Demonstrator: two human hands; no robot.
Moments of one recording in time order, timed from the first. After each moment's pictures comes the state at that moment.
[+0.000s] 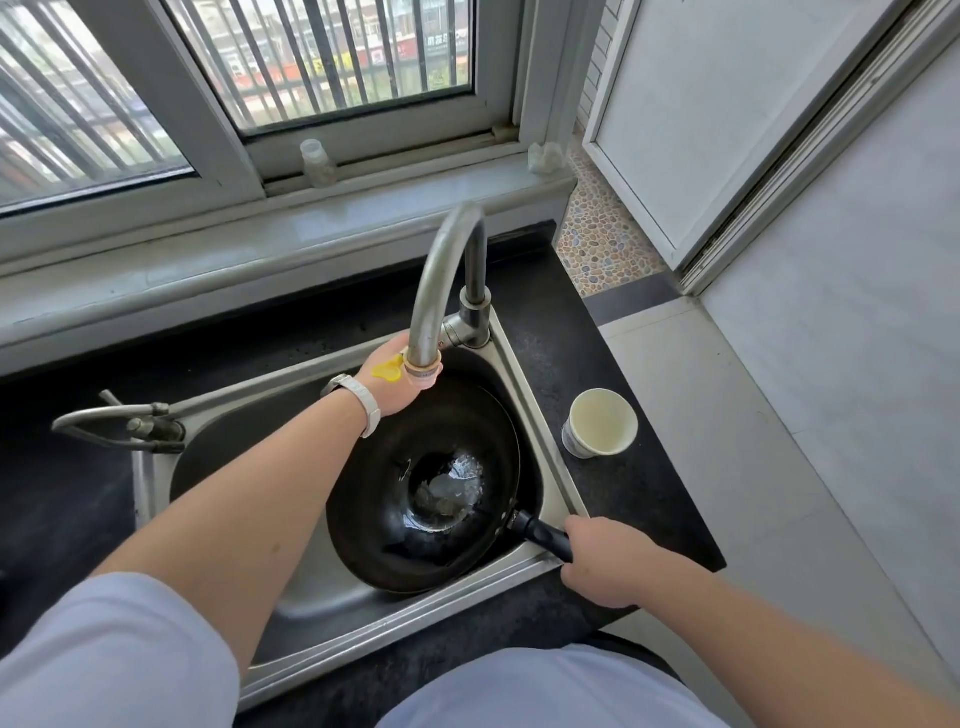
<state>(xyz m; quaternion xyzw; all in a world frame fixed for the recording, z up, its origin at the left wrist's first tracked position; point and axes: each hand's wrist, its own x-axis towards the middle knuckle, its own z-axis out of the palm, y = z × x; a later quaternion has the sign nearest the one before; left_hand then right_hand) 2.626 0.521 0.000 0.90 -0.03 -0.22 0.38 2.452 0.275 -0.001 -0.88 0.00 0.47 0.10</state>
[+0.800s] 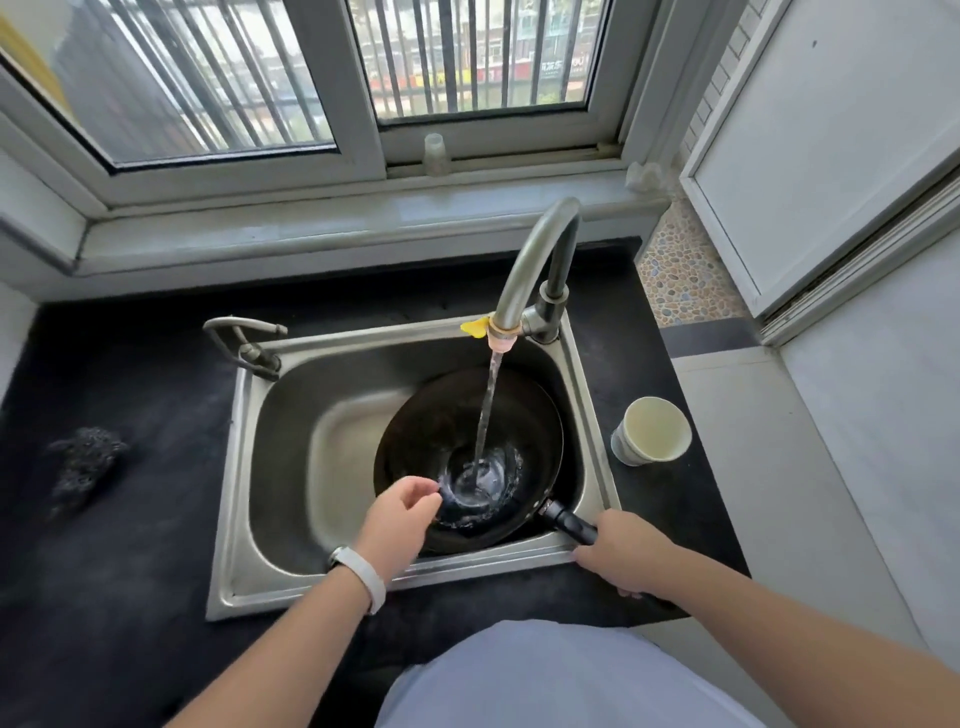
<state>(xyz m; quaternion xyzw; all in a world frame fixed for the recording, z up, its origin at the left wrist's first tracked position) 2.412 0.550 -0.033 0.77 0.29 -0.20 0.53 2.452 0.279 -0.019 -0.86 0.05 0.48 0.16</state>
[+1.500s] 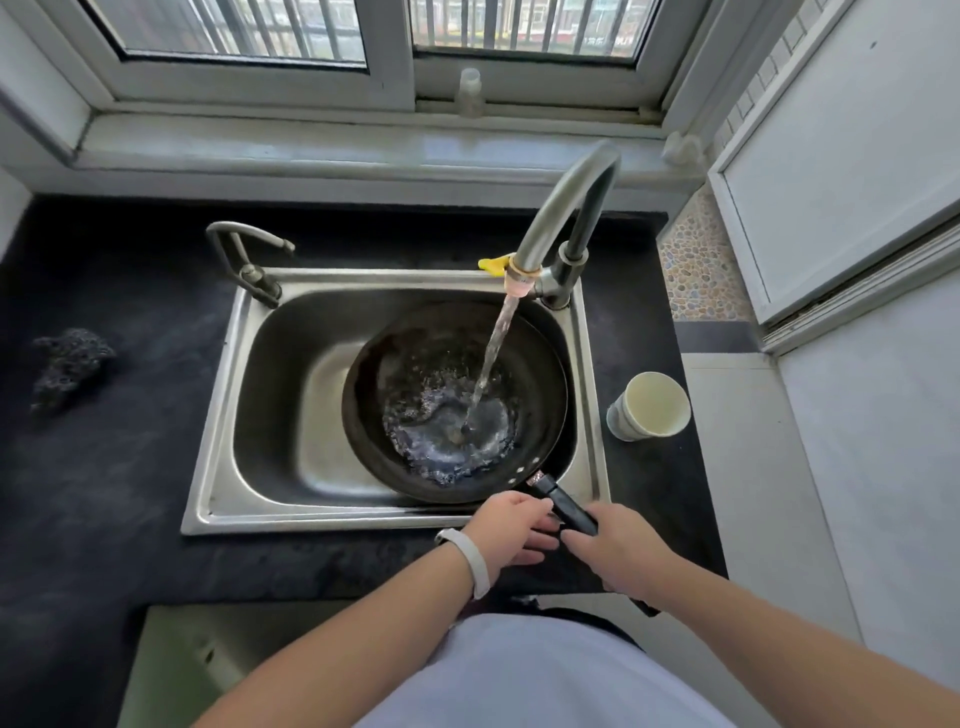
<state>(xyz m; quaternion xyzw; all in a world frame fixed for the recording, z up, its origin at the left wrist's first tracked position) 2.394 0.418 -0.048 0.53 0.32 -0.37 0.69 2.421 0.261 -0.022 -0.89 0.00 0.40 0.21</state>
